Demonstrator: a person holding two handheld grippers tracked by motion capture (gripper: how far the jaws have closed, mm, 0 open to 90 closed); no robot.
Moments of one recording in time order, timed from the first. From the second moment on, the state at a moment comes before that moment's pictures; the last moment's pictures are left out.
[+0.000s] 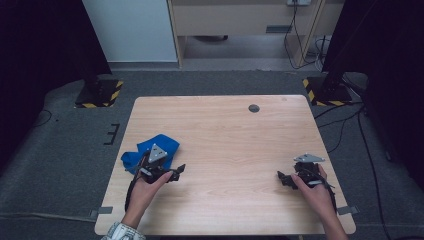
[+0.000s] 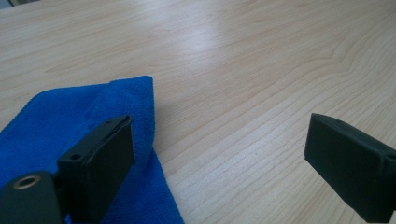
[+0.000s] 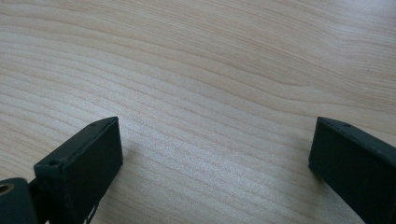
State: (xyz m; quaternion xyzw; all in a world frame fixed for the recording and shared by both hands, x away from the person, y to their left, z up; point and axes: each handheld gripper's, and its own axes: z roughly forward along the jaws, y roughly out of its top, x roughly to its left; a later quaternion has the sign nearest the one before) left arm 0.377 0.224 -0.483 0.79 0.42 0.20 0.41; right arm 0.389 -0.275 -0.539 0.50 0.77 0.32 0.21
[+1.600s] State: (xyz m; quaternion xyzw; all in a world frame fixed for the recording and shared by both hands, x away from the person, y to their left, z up) left arm 0.404 0.296 -0.527 0.76 0.52 0.20 0.33; right arm 0.389 -0.275 -0.539 0.50 0.77 0.32 0.21
